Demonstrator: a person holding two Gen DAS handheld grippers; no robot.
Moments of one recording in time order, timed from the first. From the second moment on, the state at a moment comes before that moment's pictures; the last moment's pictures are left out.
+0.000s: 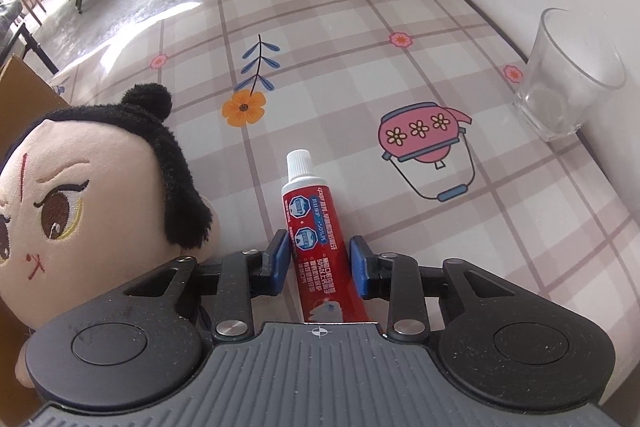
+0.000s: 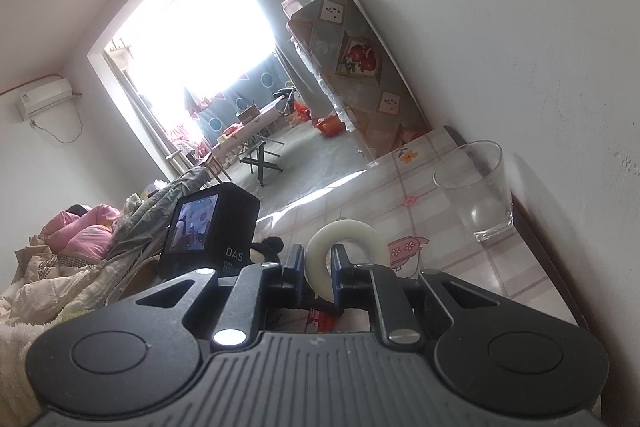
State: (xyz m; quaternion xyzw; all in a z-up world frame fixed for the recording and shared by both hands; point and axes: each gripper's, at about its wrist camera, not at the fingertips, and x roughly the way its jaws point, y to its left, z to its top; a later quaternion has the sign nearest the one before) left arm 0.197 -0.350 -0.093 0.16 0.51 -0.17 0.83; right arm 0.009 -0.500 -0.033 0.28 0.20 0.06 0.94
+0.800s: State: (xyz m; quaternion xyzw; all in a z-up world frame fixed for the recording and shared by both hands) left arm 0.150 -0.274 -0.003 0.01 0.43 -0.27 0.86; right arm 0.007 -0.454 0.028 0.23 0.15 0.08 0.96
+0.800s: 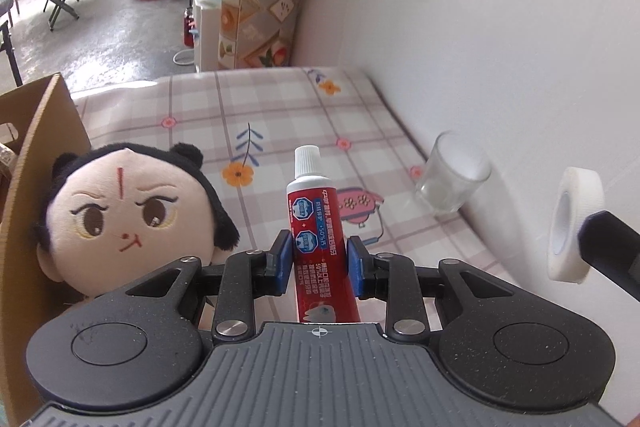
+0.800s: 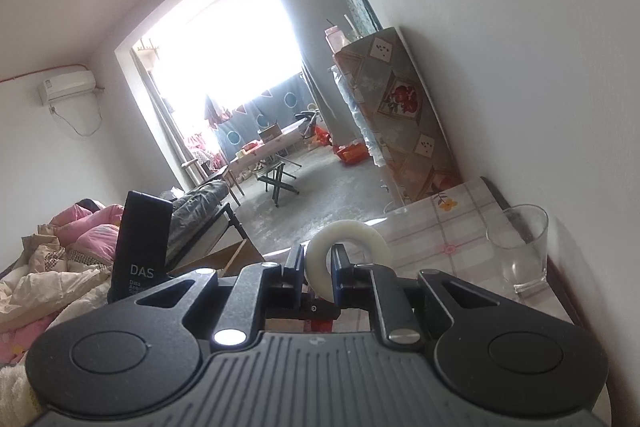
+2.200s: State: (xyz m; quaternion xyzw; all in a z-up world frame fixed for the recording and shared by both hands) left arm 0.080 0.074 0.065 -0.20 0.29 -0.19 0.92; right arm 0.073 -0.175 0.075 0.20 0.22 0.30 0.91
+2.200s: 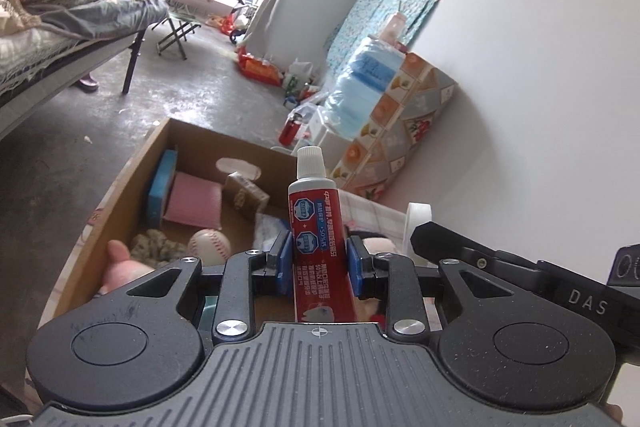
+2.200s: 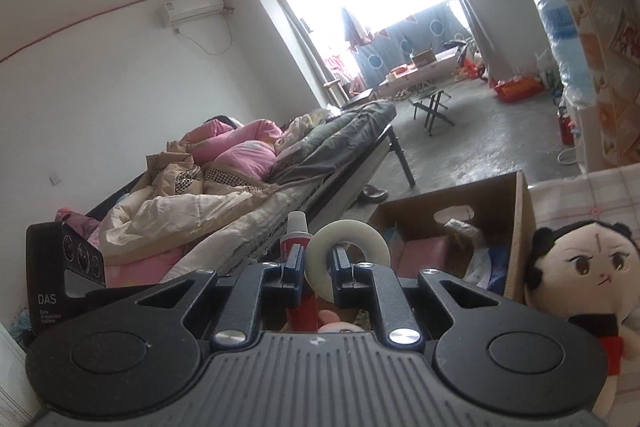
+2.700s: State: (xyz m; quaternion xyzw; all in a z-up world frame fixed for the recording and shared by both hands) left arm 0.119 0.096 0.024 -0.21 0.36 -0.21 0.88; right arm 0.100 -0.168 0.049 0.18 0.30 0.28 0.90
